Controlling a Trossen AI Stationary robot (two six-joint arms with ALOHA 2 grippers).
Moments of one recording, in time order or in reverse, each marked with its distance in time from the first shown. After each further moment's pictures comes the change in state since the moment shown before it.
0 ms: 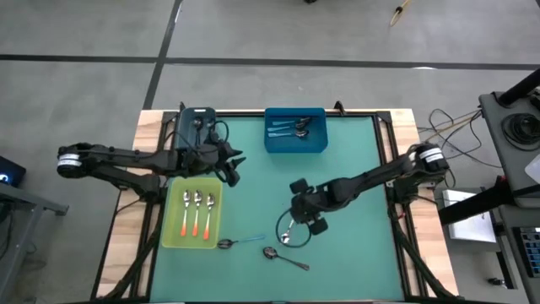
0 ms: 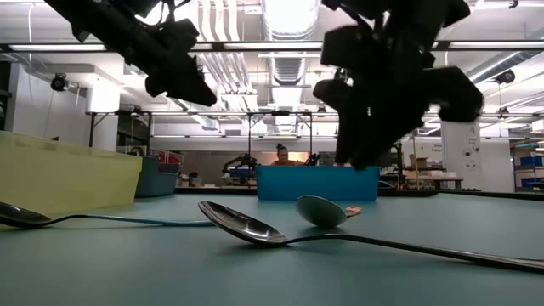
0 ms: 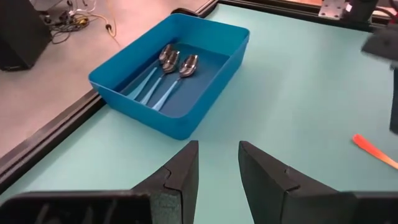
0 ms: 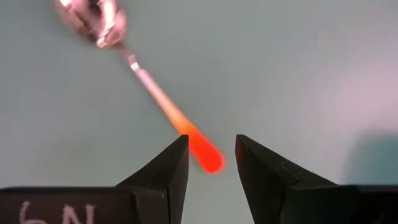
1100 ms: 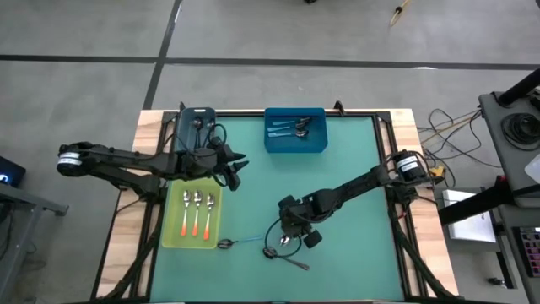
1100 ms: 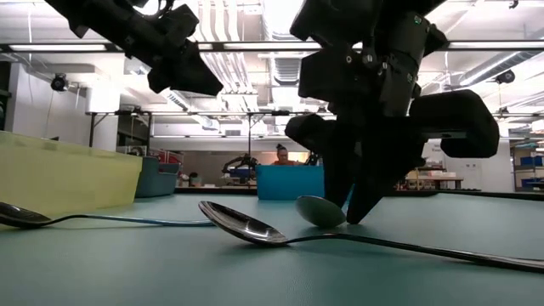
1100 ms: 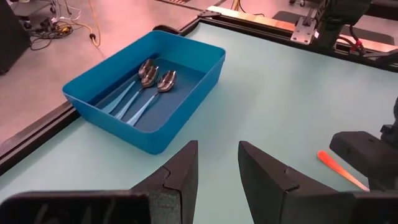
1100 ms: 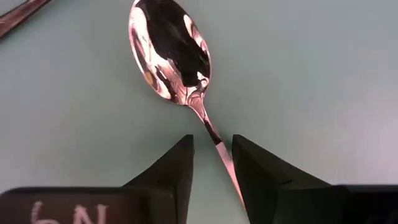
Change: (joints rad) left arm -0.059 0.000 0.000 0.068 0.002 -0.057; right arm 0.028 0.241 0.094 0.099 -0.196 -0.059
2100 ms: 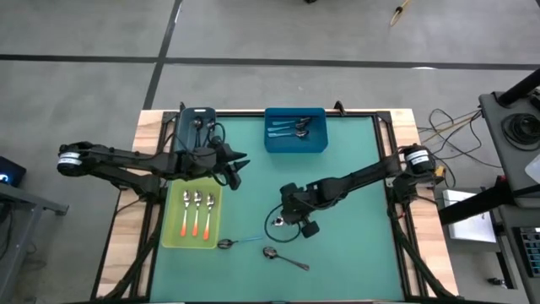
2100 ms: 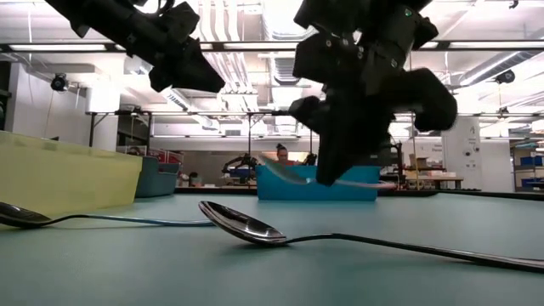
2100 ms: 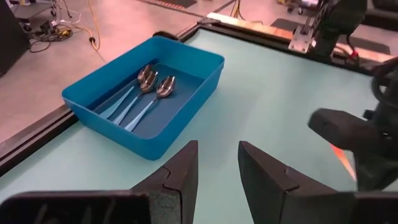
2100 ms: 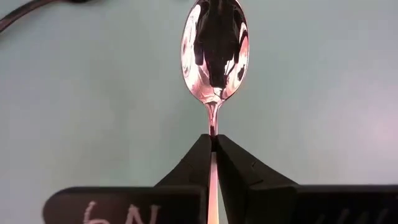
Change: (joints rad) left arm 0.000 0.000 0.000 0.024 -0.001 -0.008; right arm -0.070 -0.122 -0.028 -0.003 0.023 0.042
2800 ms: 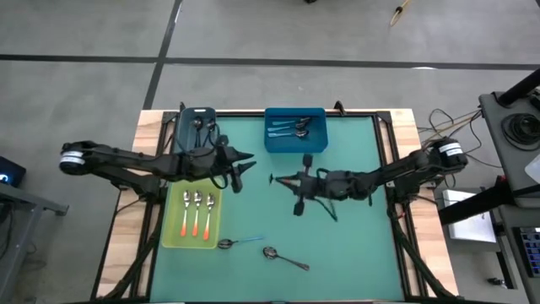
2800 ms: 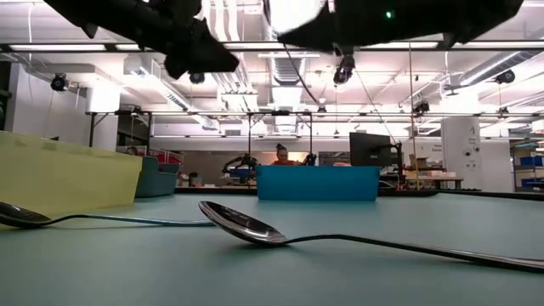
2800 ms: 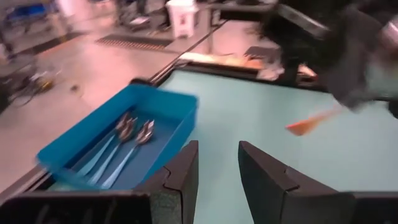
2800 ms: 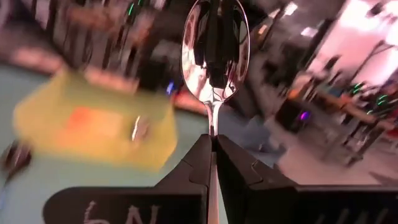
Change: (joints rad) left arm -0.023 0.035 -0.005 0.205 0.048 0.164; right arm -0.010 -0.304 -0.422 1.122 0.422 -0.035
